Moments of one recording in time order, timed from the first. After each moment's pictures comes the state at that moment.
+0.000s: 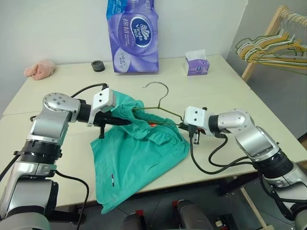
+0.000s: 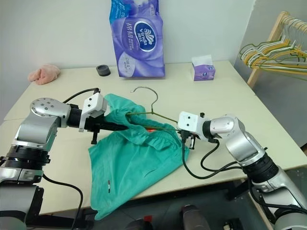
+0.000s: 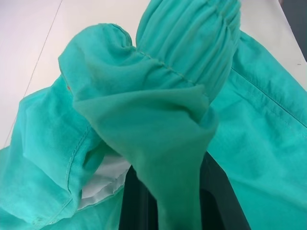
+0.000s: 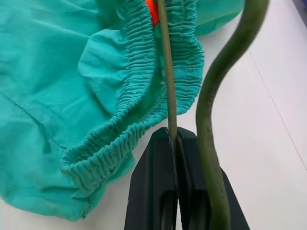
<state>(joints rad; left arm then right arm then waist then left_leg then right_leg) -0.71 0.82 -0.11 0.27 -0.21 0.28 -1.45 -0.68 -0.66 0.43 -0.19 -0.02 0.53 0.98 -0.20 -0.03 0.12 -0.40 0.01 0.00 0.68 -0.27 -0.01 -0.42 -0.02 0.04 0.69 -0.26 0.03</state>
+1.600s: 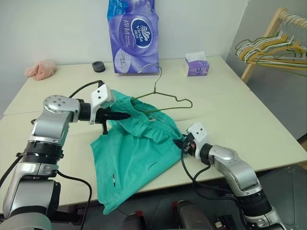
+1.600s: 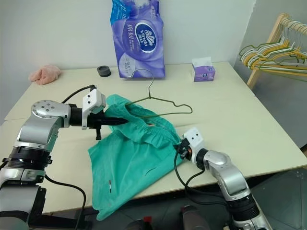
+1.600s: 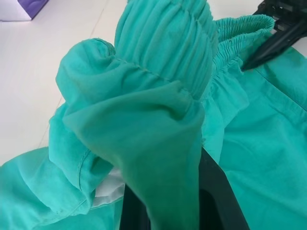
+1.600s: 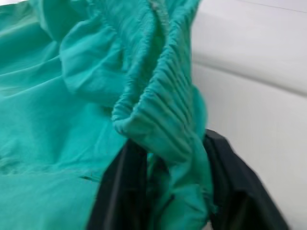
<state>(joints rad) -0.70 0.81 -0.08 0.31 -0.23 0.27 -1.31 -0.25 -0.29 0.22 -0.23 0.17 0.66 0.48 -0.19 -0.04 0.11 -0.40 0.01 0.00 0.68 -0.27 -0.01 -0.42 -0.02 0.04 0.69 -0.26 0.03</state>
